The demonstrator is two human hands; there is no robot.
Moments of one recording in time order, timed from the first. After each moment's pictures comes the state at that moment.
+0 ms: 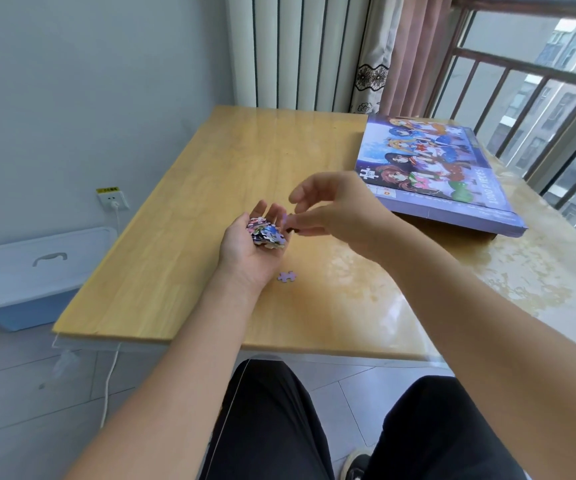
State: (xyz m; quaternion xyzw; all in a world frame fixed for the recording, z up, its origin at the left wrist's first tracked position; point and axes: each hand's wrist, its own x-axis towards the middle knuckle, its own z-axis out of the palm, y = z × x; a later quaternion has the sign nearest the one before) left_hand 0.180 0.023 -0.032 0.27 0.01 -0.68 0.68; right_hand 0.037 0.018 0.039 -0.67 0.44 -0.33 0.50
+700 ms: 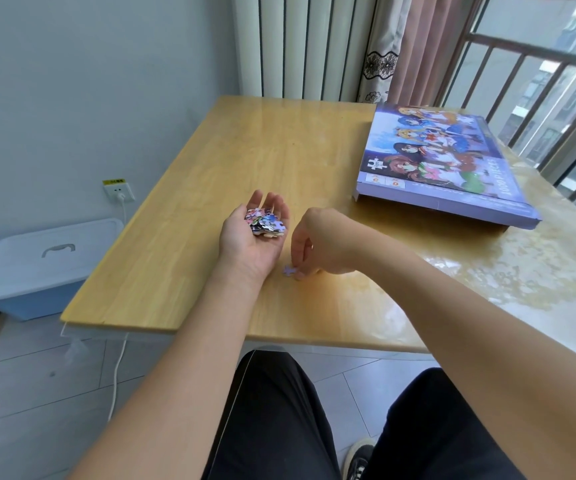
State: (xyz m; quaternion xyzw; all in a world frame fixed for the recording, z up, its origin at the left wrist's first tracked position) left_hand 0.187 0.022 -0.031 0.20 0.06 -0.66 0.72; right_hand 0.059 0.038 0.030 -0.86 0.48 0.05 0.17
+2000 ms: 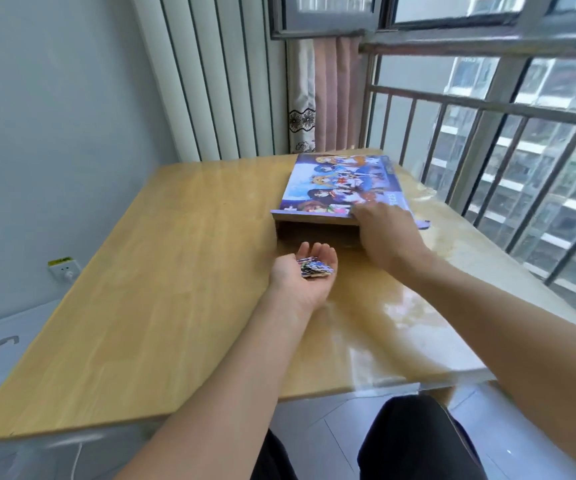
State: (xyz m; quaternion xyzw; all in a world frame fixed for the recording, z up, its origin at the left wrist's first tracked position) left_hand 0.018 0.007 0.018 0.30 0.08 -0.76 0.57; right_hand -0.131 -0.032 0.029 -0.75 0.62 -0.17 -0.17
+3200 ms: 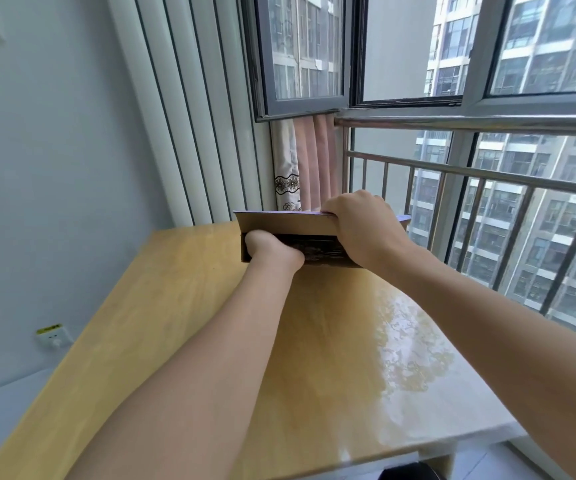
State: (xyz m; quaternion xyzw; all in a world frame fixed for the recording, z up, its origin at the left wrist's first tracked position) left_hand 0.001 -0.075 0.129 0.35 -0.03 -0.67 0.65; right_hand -0.130 -0.027 0.155 -0.76 0.58 -0.26 -0.15
